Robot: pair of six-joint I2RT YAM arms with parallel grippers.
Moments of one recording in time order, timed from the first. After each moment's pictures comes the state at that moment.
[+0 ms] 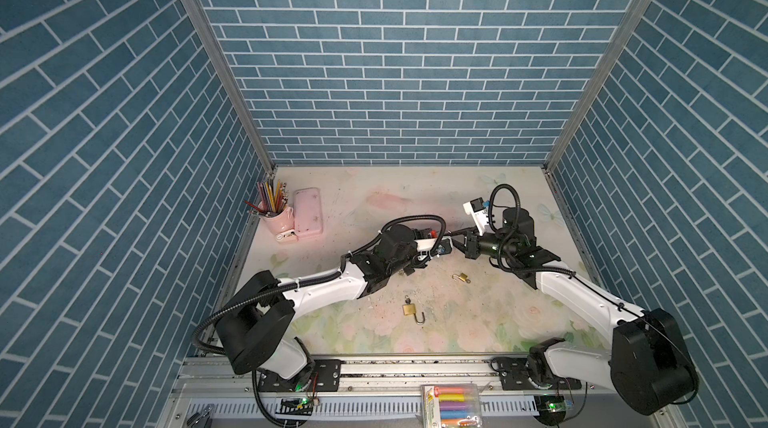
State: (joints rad) left arm -0.88 1.50 0.84 0.29 -0.06 0.77; right arm 0.42 1.24 0.68 0.13 -0.79 0.38
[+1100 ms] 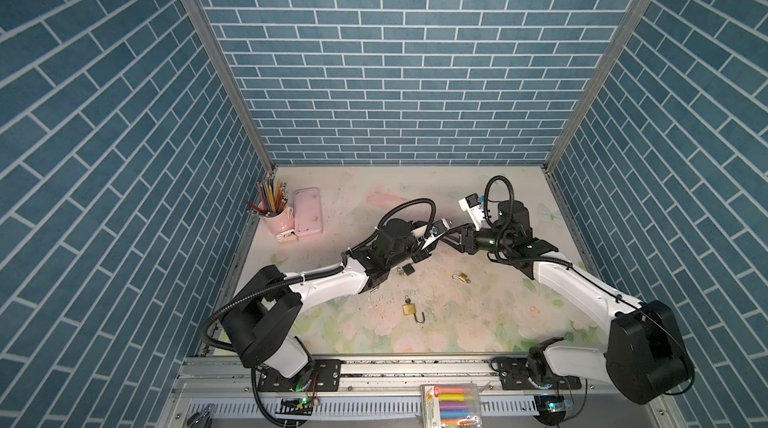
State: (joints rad) left arm -0.84 1.54 0.85 0.42 0.05 0.43; right arm 0.41 1.26 0.78 -0.03 -0.79 0.34
